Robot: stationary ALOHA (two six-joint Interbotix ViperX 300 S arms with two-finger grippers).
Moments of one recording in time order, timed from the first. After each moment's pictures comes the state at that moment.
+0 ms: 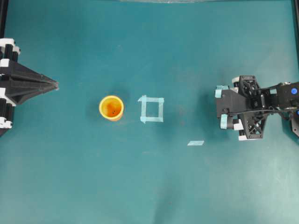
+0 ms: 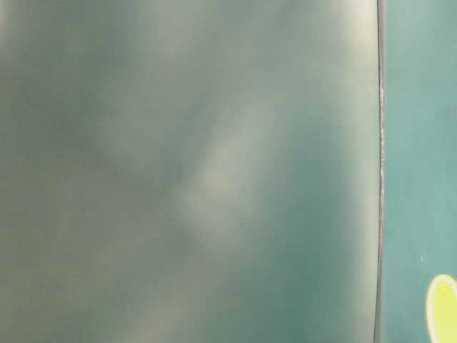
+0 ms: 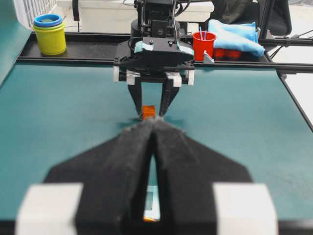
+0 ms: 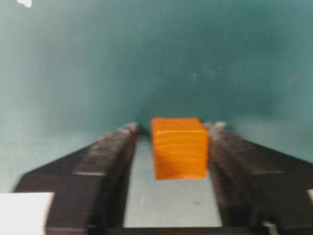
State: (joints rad) left arm 0.00 -0.97 1.15 0.01 -0.17 -0.02; right arm 0.00 -0.18 1.03 -0.11 0.34 0.07
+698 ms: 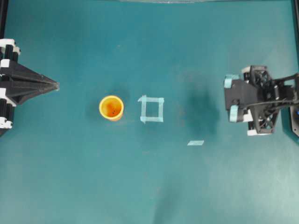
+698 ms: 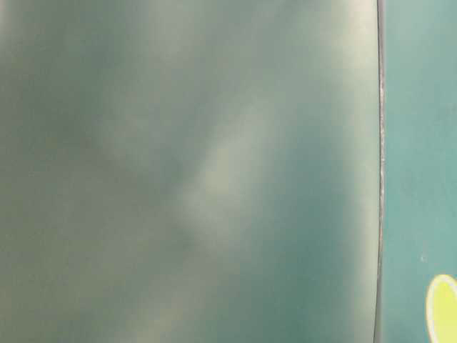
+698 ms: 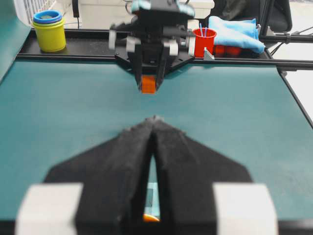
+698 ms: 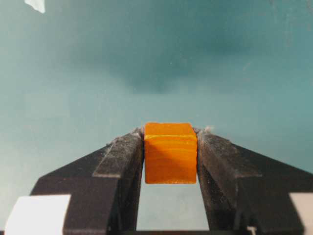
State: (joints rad) left arm 0.00 -0.97 1.15 0.01 -0.16 -0.02; right arm 0.00 -0.41 0.95 -0.12 0.64 0.07
